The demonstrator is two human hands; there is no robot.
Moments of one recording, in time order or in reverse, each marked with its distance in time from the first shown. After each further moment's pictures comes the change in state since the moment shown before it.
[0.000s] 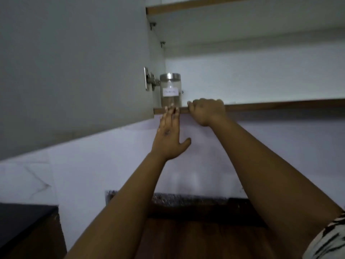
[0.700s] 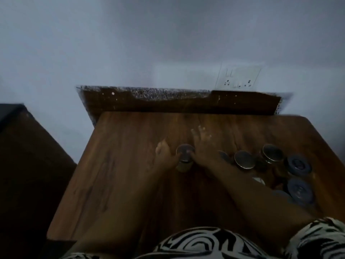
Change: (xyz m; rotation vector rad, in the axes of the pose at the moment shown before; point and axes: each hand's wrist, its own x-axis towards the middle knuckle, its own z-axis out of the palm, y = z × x) left_hand -0.360 0.049 0.138 -0.479 -0.715 -0.876; right_hand -0.345 0.018 0.290 0.195 -0.643 0.208
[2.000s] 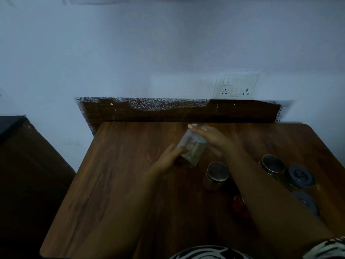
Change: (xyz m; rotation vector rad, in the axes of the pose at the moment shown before) left_hand -0.002 0.060 -0.024 -0.857 -0.468 -0.141; right_hand 0.028 0.010 -0.096 1.225 -0.288 0.193
